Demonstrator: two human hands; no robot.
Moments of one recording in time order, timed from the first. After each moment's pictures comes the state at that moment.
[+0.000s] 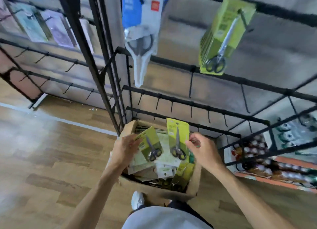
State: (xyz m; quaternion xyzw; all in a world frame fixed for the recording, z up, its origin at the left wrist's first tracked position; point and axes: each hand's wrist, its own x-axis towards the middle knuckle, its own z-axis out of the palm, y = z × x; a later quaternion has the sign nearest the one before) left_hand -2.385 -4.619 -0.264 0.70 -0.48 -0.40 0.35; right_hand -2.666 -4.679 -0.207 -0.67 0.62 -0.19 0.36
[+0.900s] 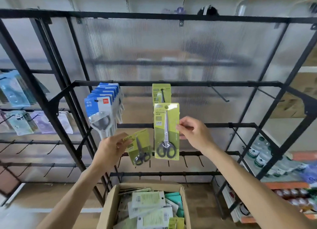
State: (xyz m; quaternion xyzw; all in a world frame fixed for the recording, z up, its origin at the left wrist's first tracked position) left_hand -2.434 -4.723 -0.045 0.53 -0.75 -0.11 0.38; right_hand -2.740 -4.754 -0.011 -0.66 0.51 -0.44 0.33
